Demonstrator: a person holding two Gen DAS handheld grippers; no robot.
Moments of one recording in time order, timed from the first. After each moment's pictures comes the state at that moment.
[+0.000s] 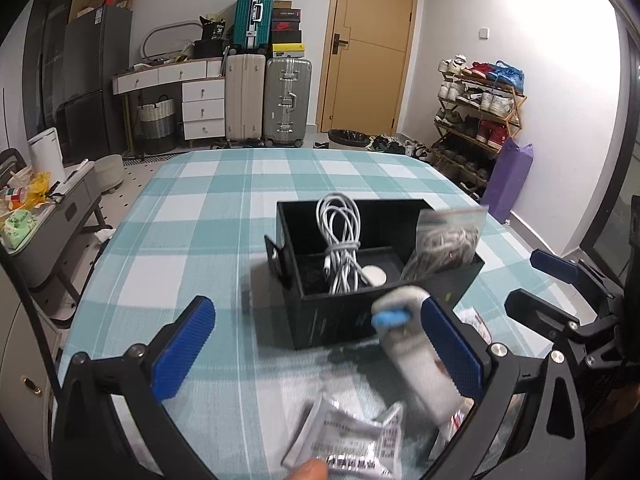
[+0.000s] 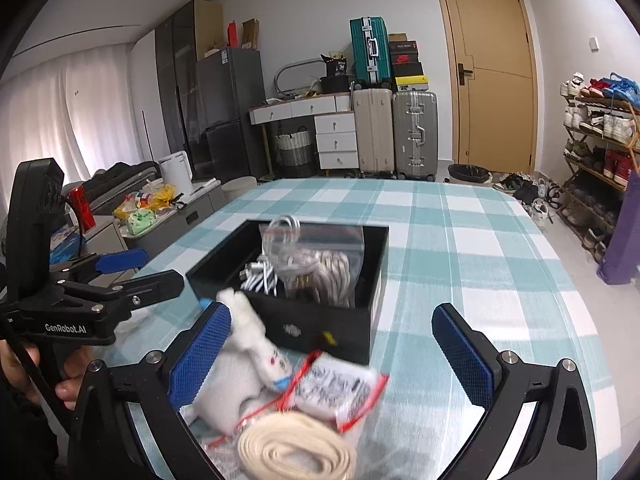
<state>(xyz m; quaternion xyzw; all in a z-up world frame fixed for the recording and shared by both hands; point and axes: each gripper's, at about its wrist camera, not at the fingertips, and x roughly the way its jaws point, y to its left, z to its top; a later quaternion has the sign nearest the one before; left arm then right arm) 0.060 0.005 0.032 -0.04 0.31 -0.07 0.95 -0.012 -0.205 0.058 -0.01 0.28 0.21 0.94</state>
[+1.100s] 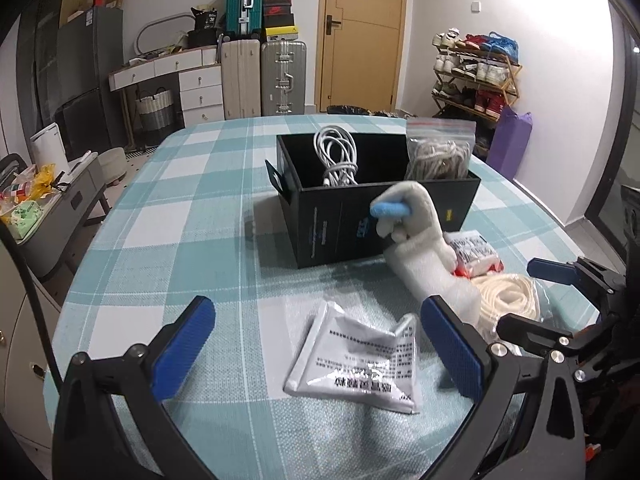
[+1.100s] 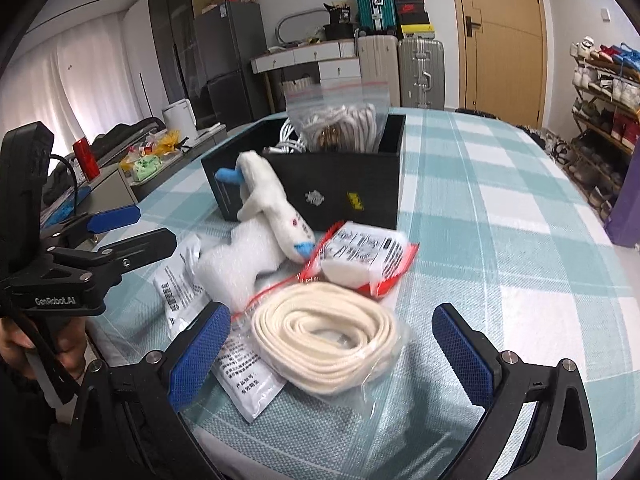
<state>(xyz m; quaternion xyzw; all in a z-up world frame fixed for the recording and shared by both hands) 0.020 0.000 -0.007 0.00 0.34 -0.08 0.94 -0.052 -0.199 0.000 -0.02 0.38 0.22 0.90</state>
